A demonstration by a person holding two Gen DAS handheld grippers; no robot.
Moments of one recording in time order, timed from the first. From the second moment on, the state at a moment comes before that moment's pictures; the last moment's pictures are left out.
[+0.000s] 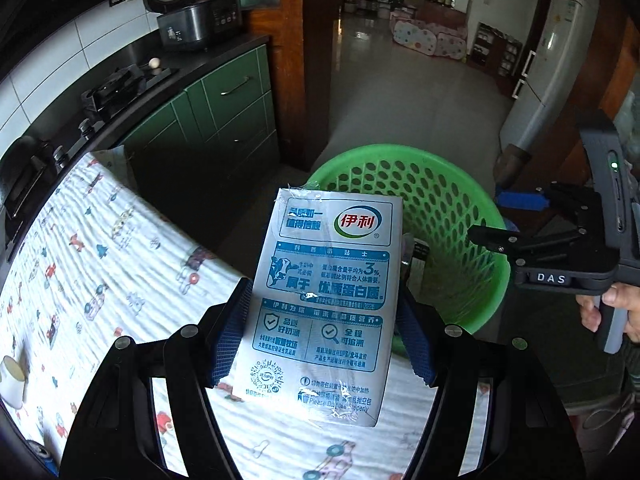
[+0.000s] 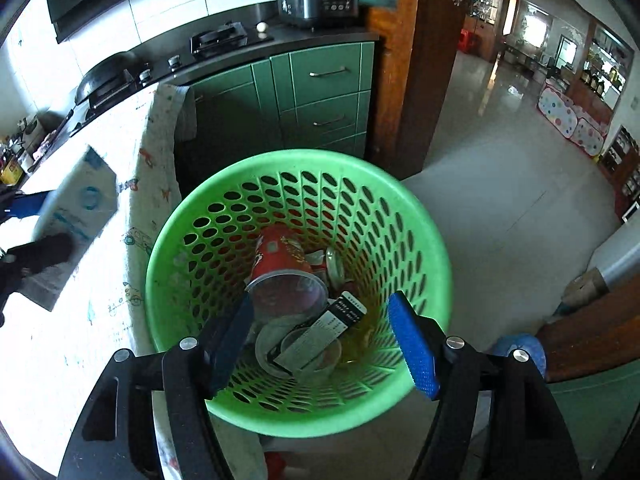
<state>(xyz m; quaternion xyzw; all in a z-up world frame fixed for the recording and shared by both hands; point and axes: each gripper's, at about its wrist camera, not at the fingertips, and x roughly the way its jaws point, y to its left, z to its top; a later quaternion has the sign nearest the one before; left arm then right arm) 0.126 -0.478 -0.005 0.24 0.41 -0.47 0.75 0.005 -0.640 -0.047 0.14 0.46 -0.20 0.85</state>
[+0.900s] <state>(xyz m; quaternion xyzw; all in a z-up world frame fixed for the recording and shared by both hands) 0.103 -0.554 -0.041 0.20 0.44 -0.48 0.73 -0.045 -0.659 -0.026 0.15 0.44 -0.22 0.86</state>
